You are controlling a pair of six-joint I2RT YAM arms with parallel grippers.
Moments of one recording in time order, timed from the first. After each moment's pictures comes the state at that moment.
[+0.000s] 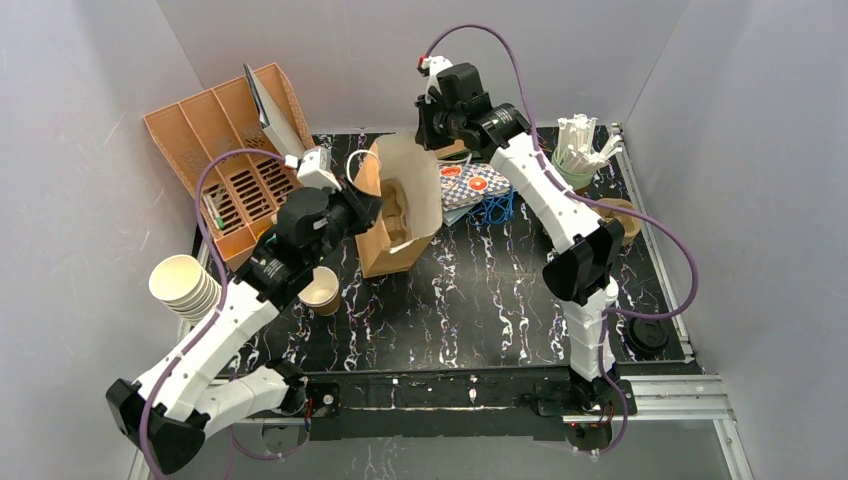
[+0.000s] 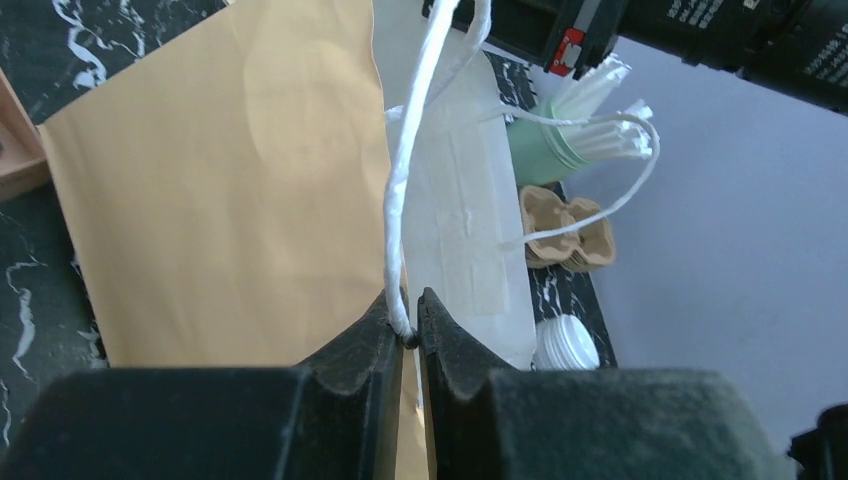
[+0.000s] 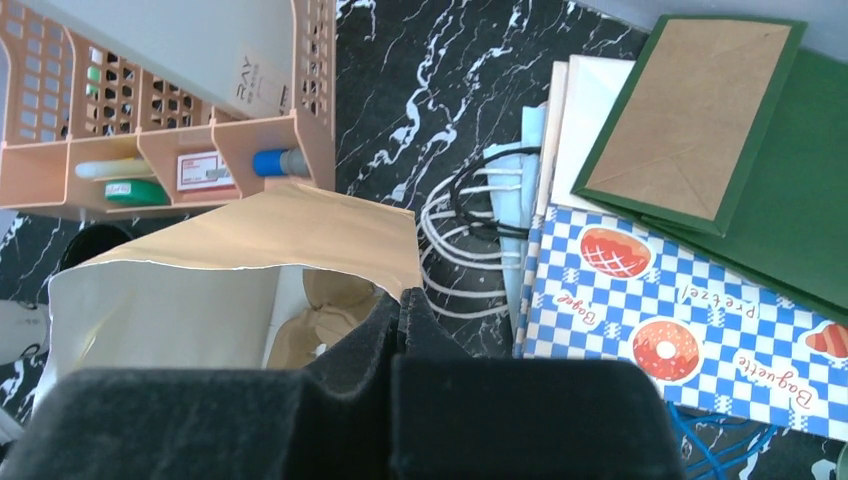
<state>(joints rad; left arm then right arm) -0.62 0.95 0.99 -0.28 -0.17 -0.70 0.65 2.08 2.36 -0.82 -0.07 0.20</state>
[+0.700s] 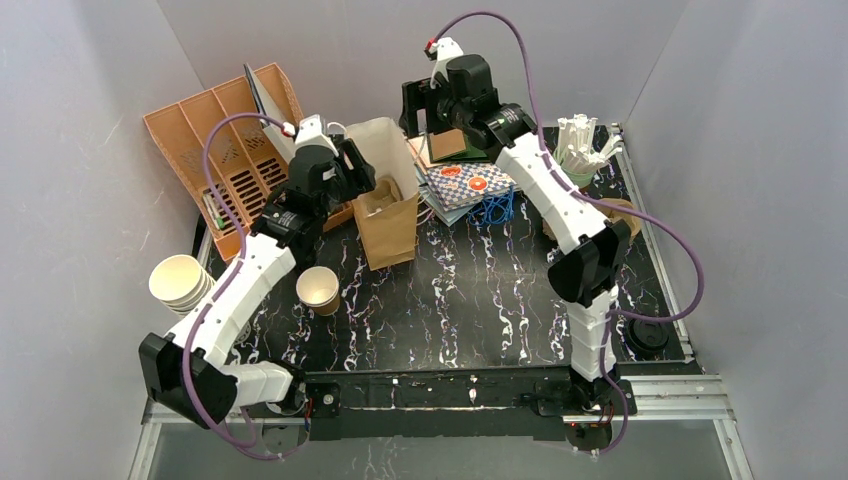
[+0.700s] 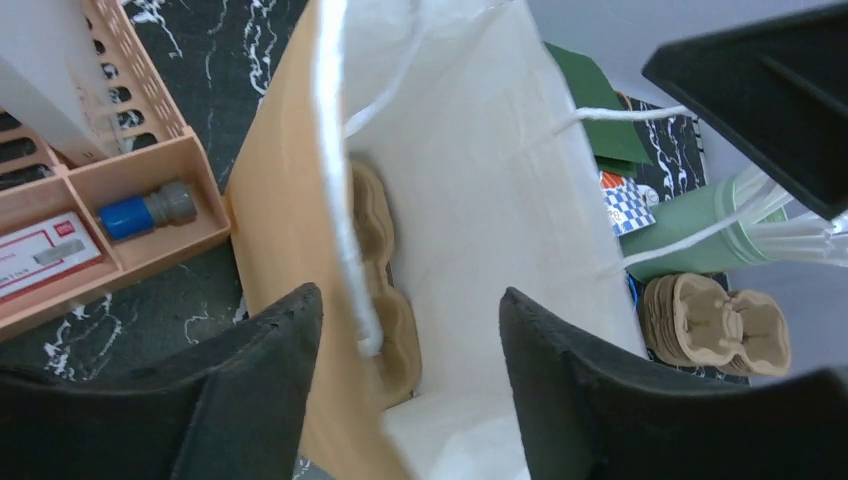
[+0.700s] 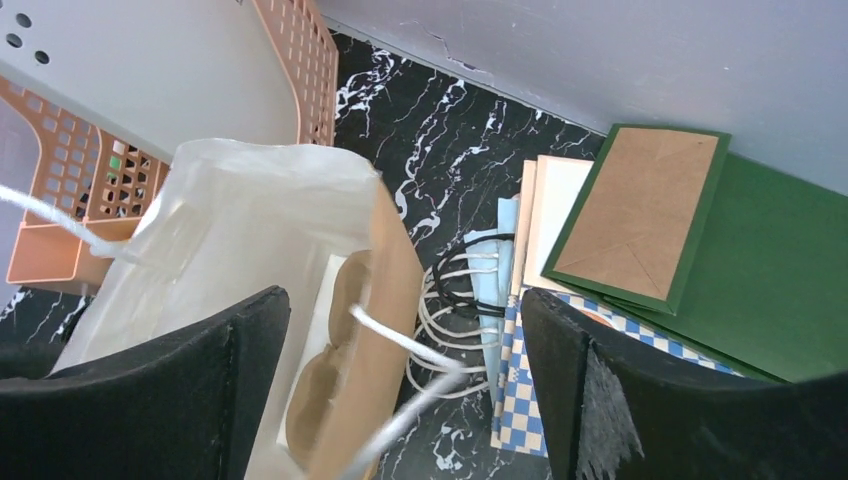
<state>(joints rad) -0.45 1.24 1.18 -0.31 -0.24 -0.56 0.63 2.07 2.33 -0.62 -0.05 0.18</state>
